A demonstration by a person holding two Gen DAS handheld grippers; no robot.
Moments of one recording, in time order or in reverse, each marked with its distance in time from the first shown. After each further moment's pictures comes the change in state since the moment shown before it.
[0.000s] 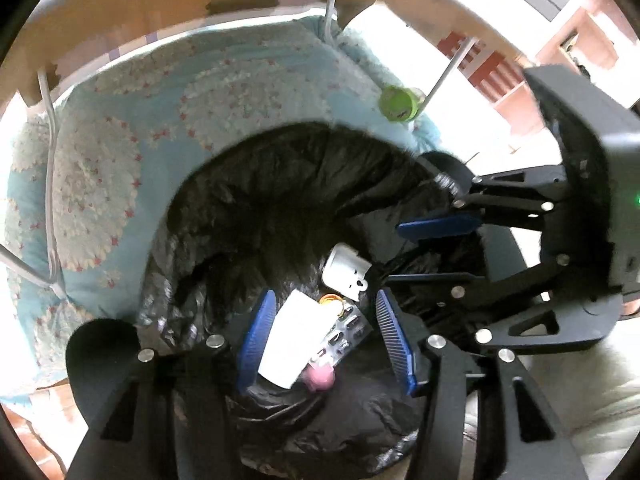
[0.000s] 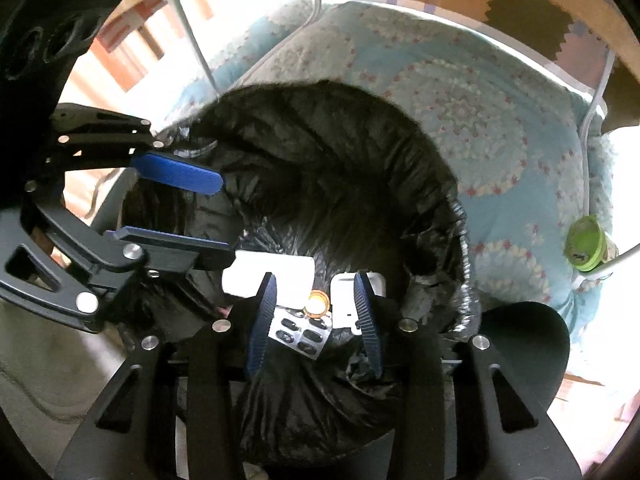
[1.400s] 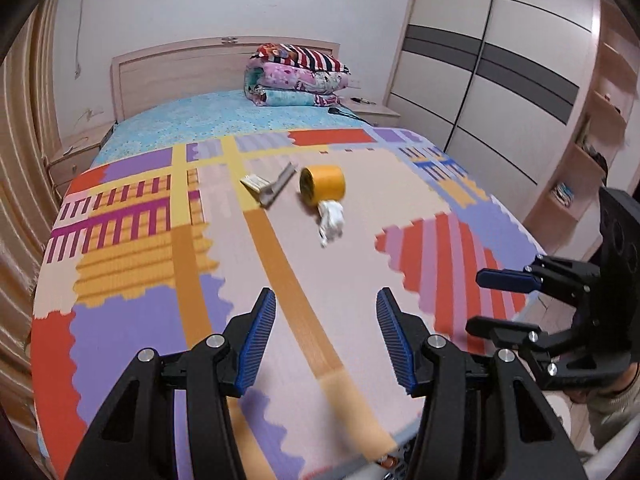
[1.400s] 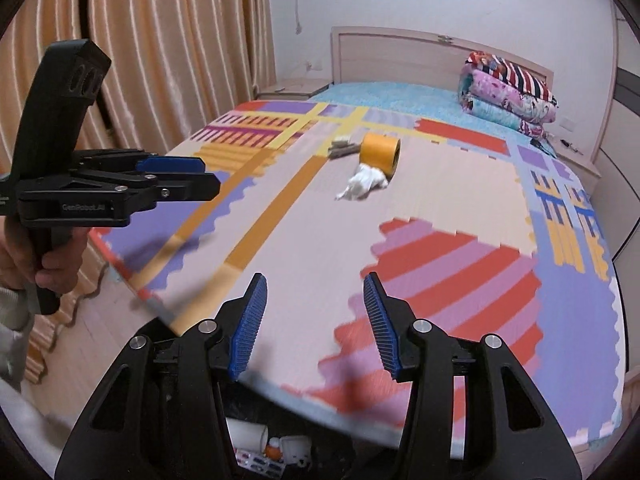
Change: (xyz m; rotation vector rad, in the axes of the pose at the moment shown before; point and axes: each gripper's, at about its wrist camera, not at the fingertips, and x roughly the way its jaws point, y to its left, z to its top) left arm -0.164 0.058 0.156 -0.036 -0.450 0.172; right arm -0.155 -0.047 0.116 0.045 -0.478 -0.122
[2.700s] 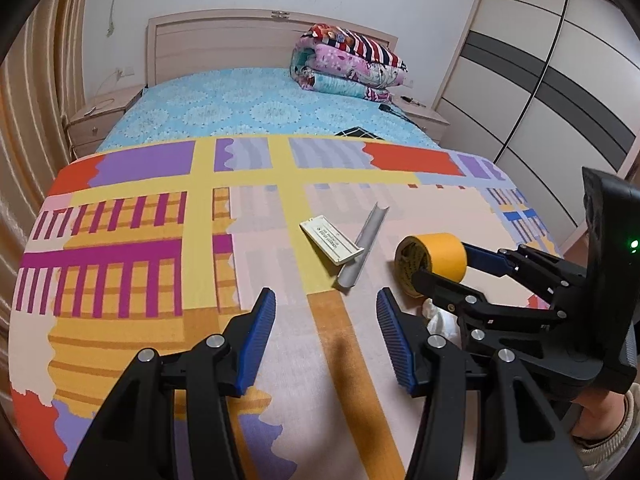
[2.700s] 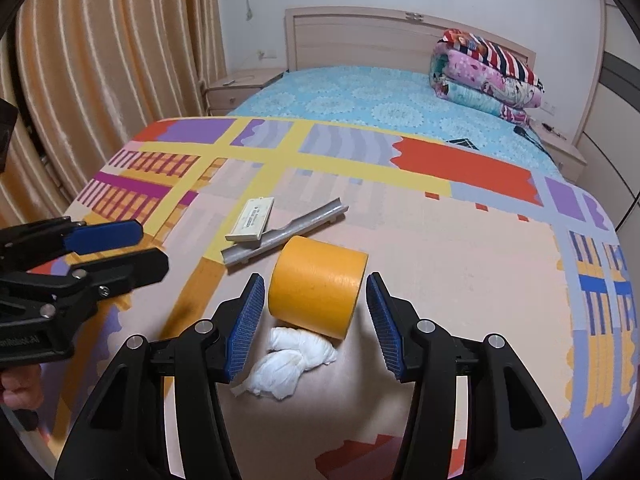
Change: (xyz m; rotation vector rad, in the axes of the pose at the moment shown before) left arm 0.107 0.077 0.075 -0.146 0.055 0.081; right arm 0.155 -0.065 0.116 0.076 0.063 -0.121
